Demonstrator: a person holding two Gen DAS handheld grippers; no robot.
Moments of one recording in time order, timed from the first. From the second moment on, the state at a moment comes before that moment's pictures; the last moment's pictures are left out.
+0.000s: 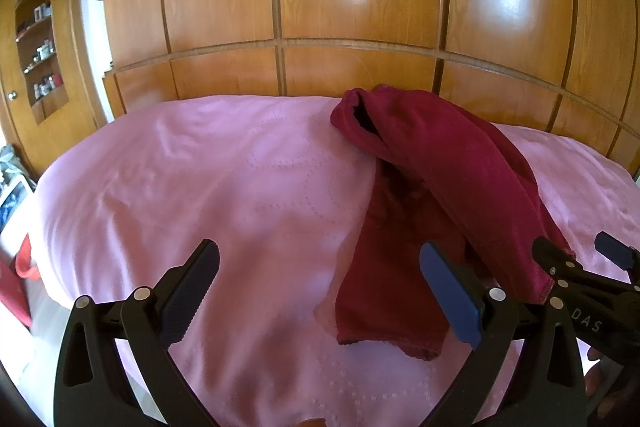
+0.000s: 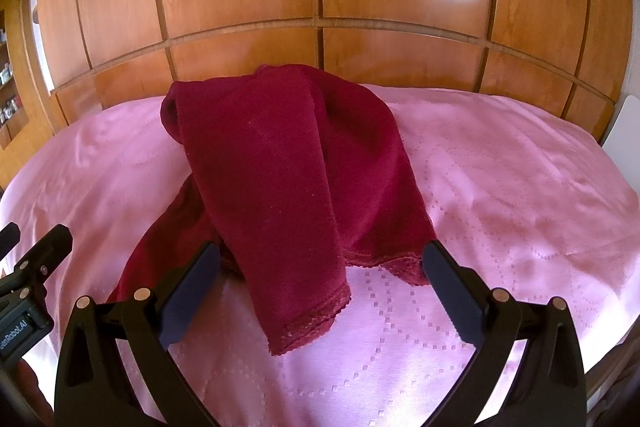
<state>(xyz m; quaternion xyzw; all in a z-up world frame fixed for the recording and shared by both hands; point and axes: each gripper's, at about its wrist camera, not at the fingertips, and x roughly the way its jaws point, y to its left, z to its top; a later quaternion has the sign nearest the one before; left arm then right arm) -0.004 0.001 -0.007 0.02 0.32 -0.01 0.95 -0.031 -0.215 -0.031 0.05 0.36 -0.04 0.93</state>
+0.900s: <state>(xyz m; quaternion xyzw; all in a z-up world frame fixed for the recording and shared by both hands) -0.005 -0.003 -0.007 0.01 0.33 -0.02 0.95 -0.031 -0.217 -0.030 0.05 0.36 -0.04 0.93</state>
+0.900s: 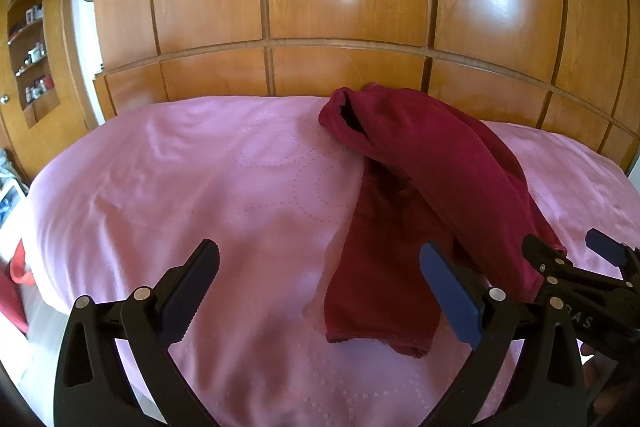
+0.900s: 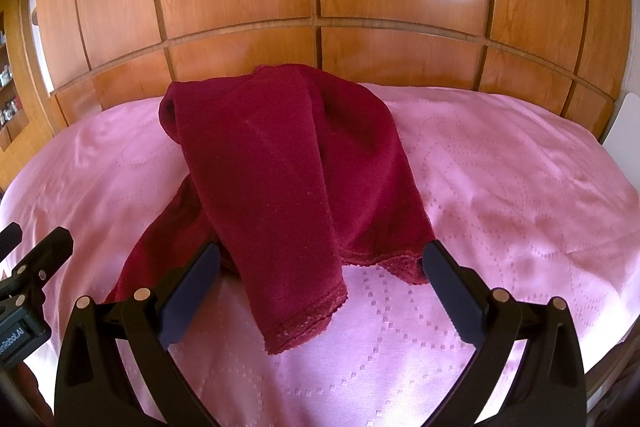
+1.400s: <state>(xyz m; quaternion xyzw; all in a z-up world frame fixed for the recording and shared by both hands) -0.005 -0.005 -0.004 0.02 0.33 -0.03 0.94 -0.032 -0.217 -0.031 0.05 0.36 -0.04 0.93</state>
